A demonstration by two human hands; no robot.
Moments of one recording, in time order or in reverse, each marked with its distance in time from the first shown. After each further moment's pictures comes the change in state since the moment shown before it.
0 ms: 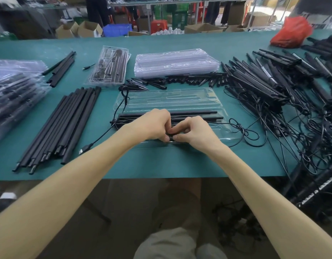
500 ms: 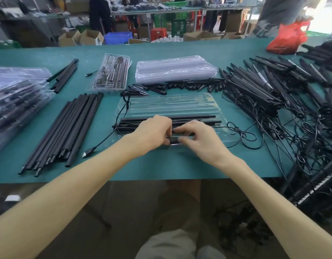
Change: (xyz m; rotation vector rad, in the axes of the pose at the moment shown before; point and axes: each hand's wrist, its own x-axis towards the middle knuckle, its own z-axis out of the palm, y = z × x) left_hand -0.011 0.002 0.011 0.123 0.125 0.002; right_hand -0.031 -0.009 -0.008 -0.197 0.097 -0.180
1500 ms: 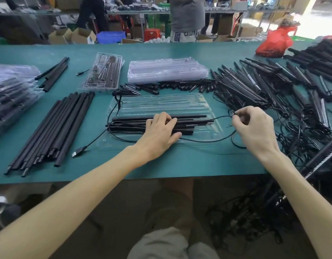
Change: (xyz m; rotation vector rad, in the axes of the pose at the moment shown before) left_hand 0.007 0.016 0.046 0.000 0.269 0.182; right_hand -0.036 0.054 -0.088 -0.201 0.491 0.292
